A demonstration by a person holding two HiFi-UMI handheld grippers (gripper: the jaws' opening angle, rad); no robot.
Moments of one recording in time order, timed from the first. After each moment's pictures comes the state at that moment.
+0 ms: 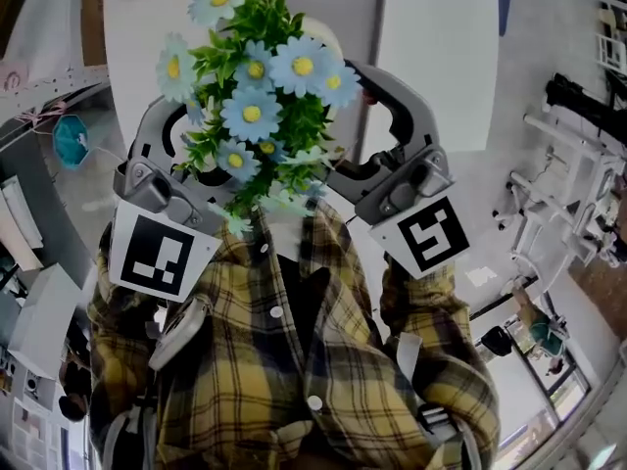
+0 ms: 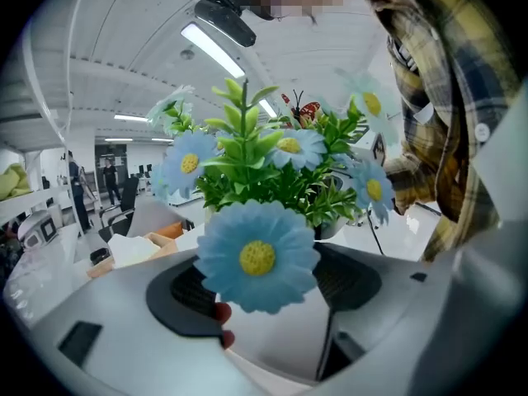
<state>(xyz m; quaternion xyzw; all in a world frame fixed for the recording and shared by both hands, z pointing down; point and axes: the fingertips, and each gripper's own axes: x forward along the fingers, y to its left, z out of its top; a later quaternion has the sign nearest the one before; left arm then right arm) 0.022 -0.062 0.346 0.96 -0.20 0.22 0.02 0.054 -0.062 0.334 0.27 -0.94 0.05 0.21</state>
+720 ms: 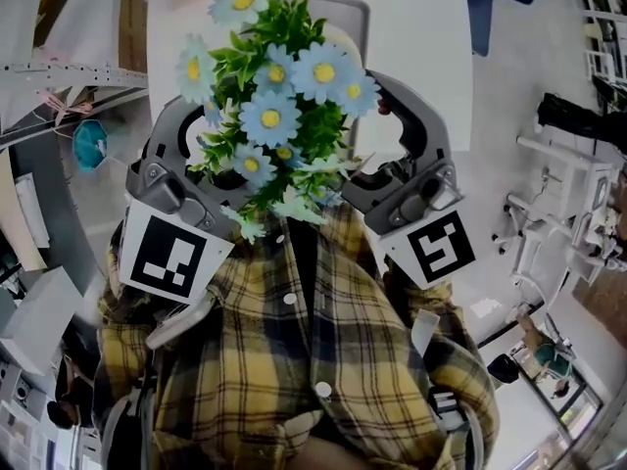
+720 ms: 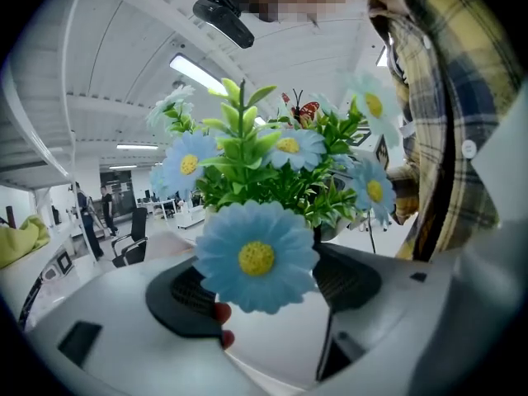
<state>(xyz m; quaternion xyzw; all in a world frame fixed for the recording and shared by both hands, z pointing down) 0.027 -0.072 0.344 0.96 -0.21 0.17 -0.03 0.058 -0.071 0.326 0.30 -0.93 -0.03 0.20</state>
